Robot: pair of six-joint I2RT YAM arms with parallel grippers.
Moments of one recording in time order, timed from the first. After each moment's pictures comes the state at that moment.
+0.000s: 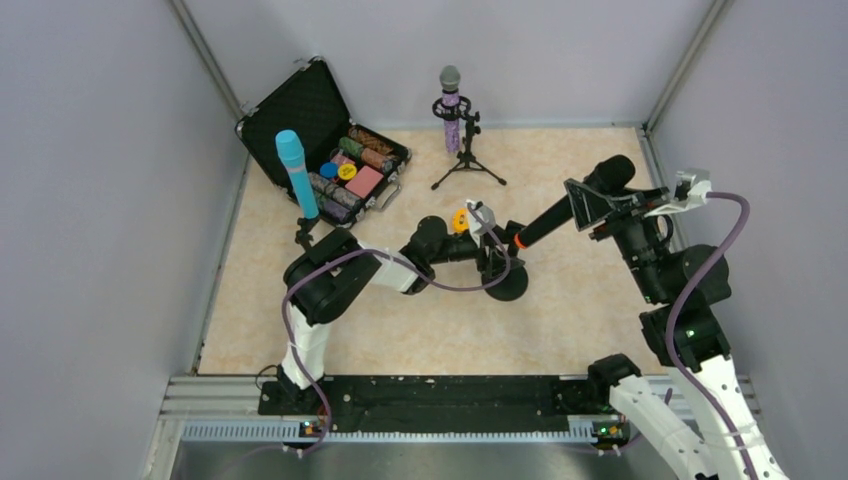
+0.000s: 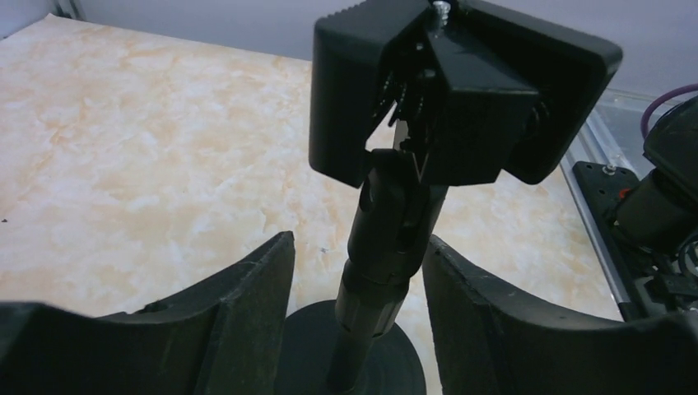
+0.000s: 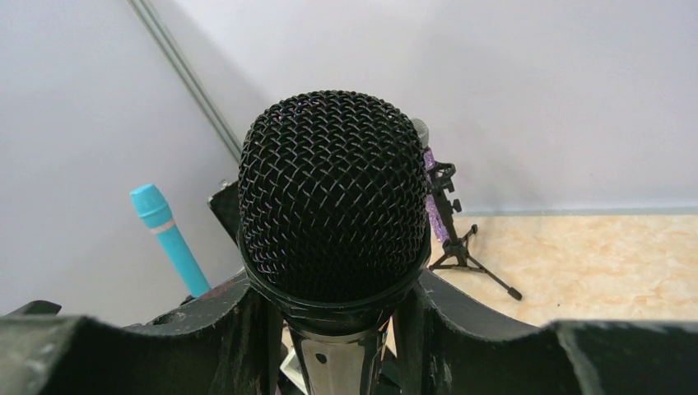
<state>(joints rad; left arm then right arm) -0.81 2.02 0.96 1.16 0.65 -0.18 0.35 0.54 0.85 0.01 -0.04 0.44</state>
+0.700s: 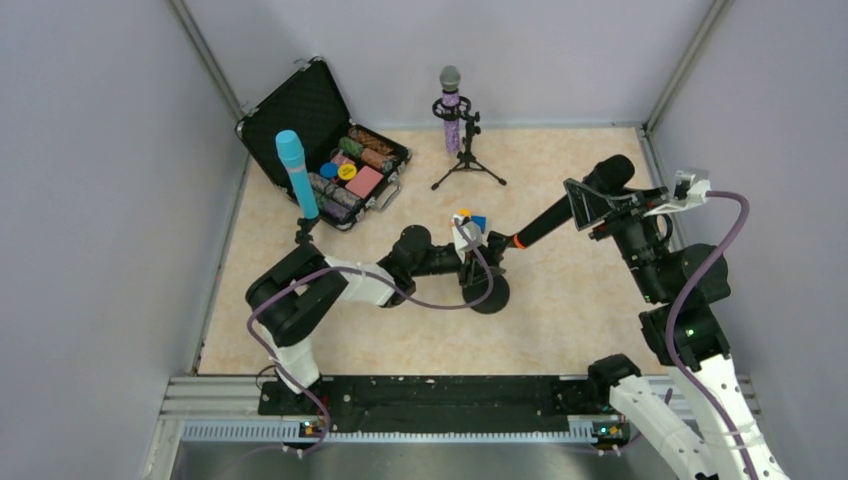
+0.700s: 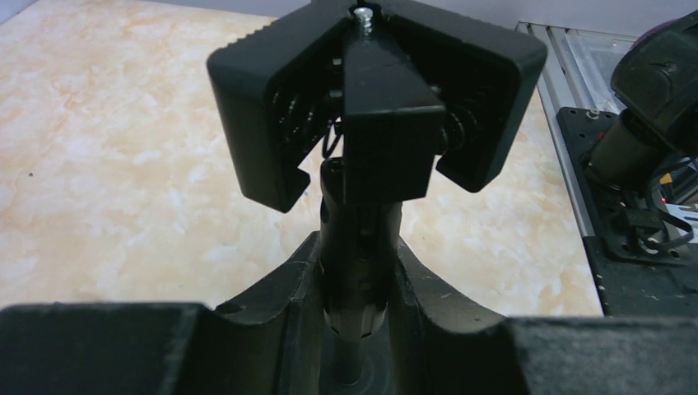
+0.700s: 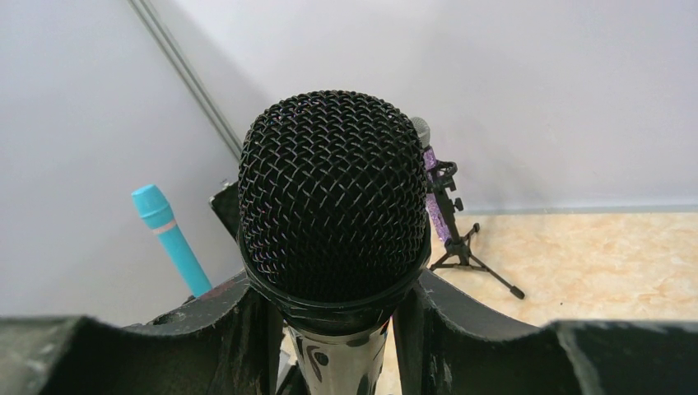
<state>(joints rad) -0.82 1.82 0.78 1.05 0.64 -0.06 0.35 0.55 0.85 0.01 -0.04 0.45</state>
